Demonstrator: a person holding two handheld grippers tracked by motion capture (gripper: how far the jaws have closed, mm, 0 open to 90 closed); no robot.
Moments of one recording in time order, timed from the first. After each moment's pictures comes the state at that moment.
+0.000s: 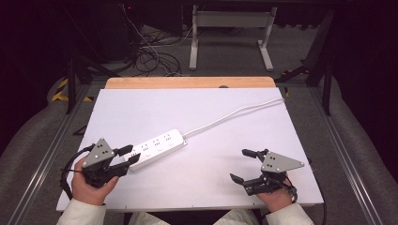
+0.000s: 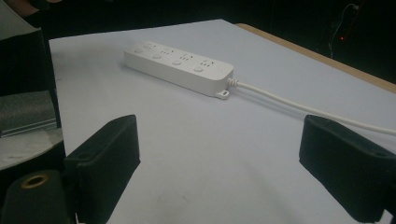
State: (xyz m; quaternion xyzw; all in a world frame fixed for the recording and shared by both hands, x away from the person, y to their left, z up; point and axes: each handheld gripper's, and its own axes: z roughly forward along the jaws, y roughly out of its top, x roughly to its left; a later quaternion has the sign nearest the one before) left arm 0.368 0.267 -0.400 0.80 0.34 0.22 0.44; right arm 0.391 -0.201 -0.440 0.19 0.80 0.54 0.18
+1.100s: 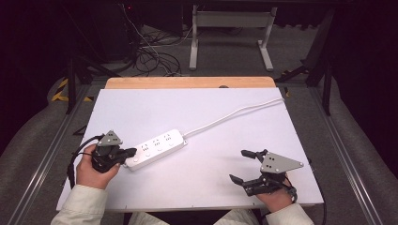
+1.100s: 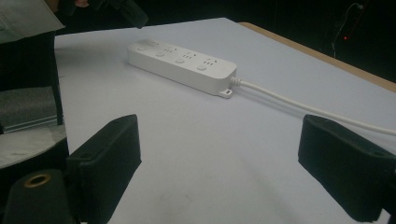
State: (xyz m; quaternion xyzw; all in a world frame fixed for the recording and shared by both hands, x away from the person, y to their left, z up) left arm 0.417 0.277 -0.426 0.84 0.40 0.14 0.34; right arm 0.390 -0.200 -0.440 0.18 0.80 0.54 0.17
